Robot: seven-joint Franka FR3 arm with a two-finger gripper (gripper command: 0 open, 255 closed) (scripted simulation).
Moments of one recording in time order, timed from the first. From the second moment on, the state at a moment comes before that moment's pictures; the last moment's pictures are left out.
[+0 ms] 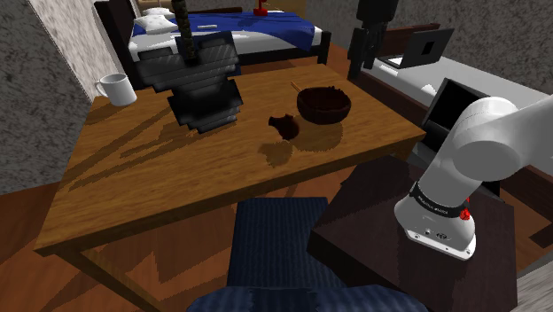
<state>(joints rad) 0.00 -0.80 0.05 -2.42 0.09 1.57 0.04</state>
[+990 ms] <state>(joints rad) -0.01 -0.39 0.10 -2.43 0.10 2.02 0.05</state>
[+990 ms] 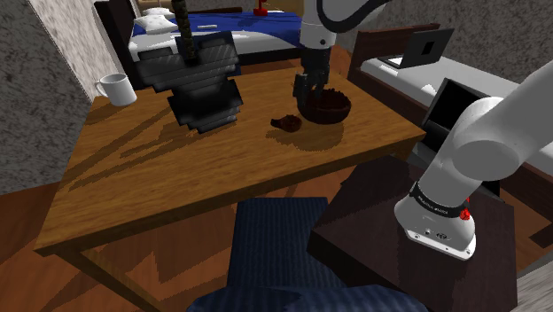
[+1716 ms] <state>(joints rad) -0.01 -0.15 0.12 -2.41 0.10 2.24 0.07</state>
